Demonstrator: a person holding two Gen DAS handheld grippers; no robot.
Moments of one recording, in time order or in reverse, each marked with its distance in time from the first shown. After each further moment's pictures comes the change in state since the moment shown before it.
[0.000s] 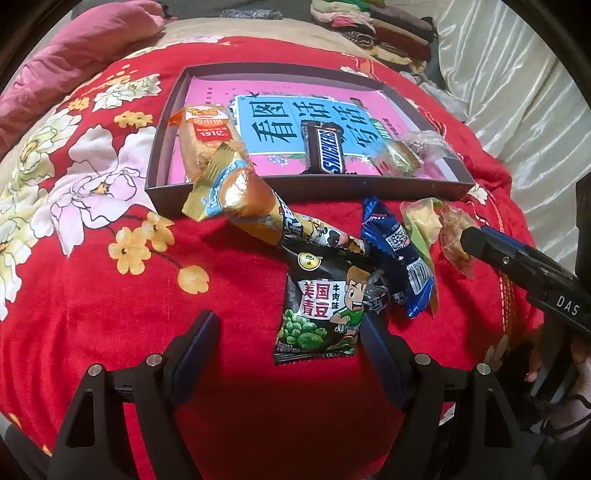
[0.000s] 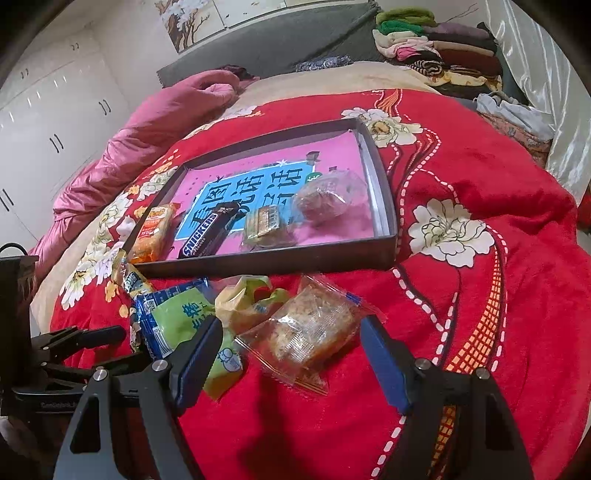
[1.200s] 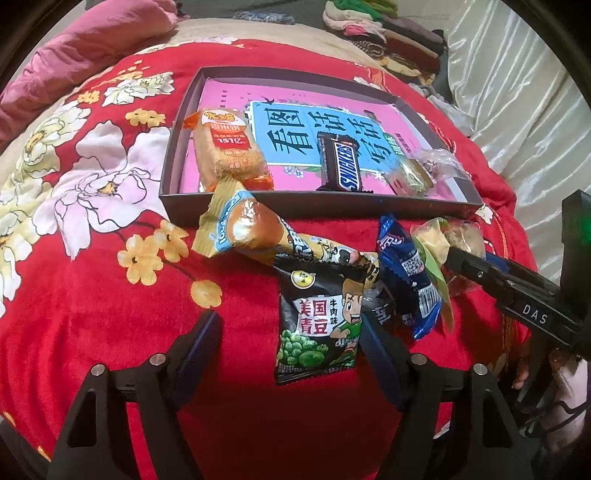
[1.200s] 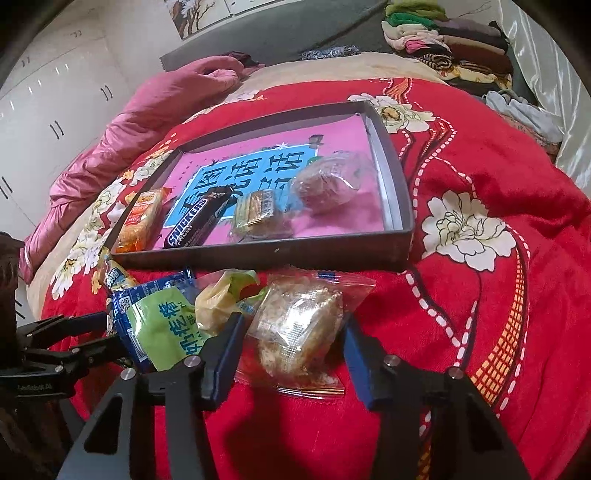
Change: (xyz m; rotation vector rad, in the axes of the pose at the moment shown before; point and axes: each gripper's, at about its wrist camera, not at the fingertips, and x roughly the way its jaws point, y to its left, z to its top) left arm 0.002 0.009 0.007 -0.052 -0.024 -0.012; right arm 0.027 -0.003 0.004 -0.034 0.050 0.002
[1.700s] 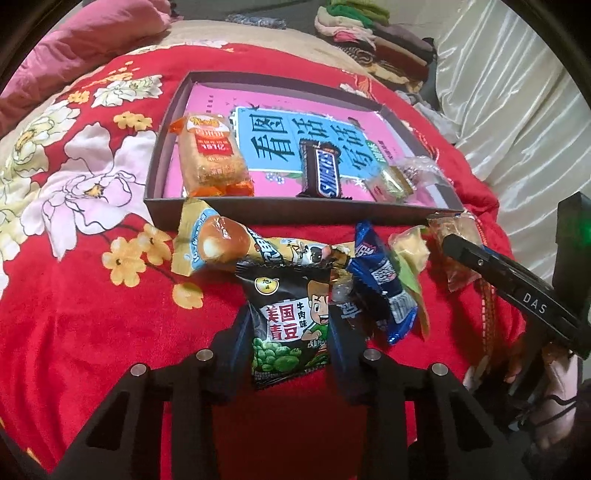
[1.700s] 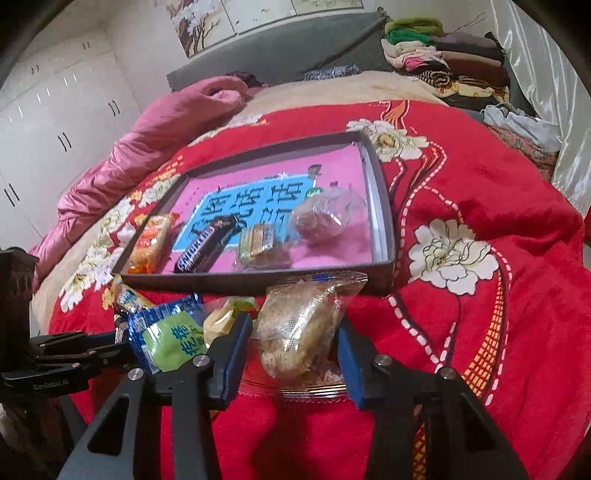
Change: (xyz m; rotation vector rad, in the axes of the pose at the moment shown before) left arm -0.007 -0.002 -0.001 -0.004 -0.024 -0.074; right arm -0.025 -0.005 0.005 0.001 -0.100 0.023
